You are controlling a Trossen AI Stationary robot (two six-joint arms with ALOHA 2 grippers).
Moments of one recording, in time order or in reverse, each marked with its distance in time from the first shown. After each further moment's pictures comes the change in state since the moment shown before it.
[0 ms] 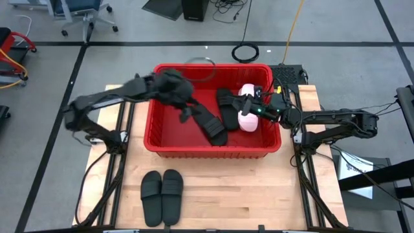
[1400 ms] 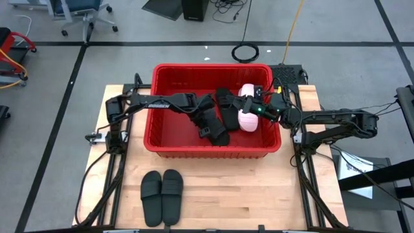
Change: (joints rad) left arm -0.036 0.497 0.002 0.043 0.022 0.076; right arm -0.005 -0.001 0.000 -0.002 0.002 0.104
